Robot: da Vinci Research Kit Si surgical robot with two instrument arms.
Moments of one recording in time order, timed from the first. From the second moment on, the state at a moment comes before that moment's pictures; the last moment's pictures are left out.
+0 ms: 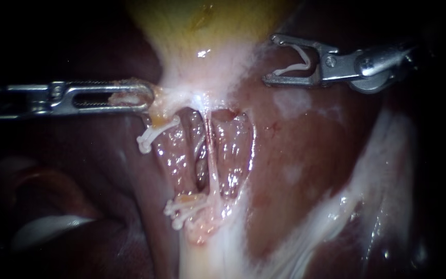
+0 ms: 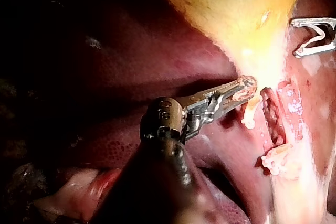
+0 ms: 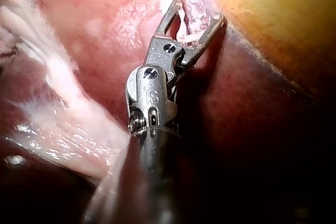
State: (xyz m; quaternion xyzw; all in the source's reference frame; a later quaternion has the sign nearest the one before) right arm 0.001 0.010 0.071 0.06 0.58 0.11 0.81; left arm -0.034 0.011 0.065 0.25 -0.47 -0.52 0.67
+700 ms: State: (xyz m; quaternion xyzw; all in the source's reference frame) right arm 0.006 0.004 0.067 0.18 0.60 0.18 0.76; left arm -0.034 0.011 0.065 0.25 -0.47 -0.52 0.67
